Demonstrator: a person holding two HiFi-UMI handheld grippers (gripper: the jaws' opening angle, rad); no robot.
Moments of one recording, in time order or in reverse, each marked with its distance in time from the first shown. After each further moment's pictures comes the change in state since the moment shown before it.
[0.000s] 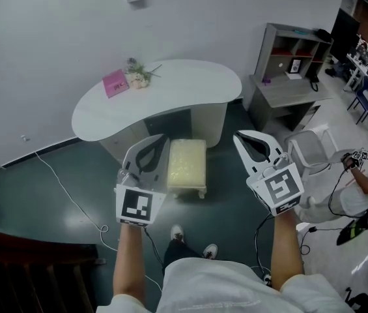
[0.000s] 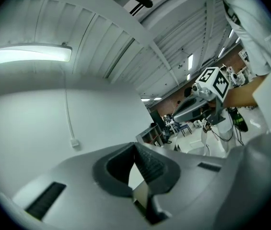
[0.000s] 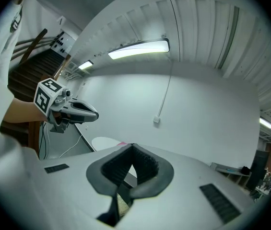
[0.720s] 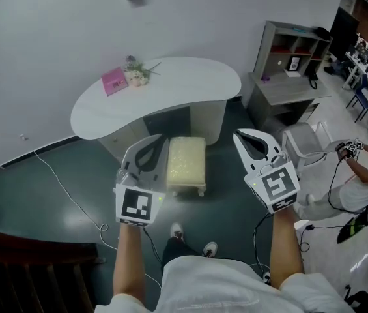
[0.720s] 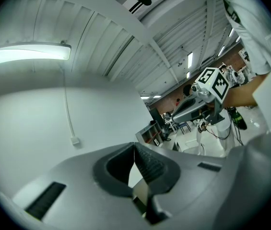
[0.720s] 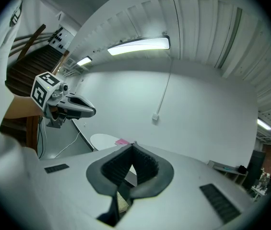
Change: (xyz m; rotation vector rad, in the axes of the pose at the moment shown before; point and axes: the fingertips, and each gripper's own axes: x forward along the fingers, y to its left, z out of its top) left arm -0.007 -0.002 -0.009 0.003 0.036 -0.004; right arm 0.003 0.005 -0.010 -0.005 0.032 -0.018
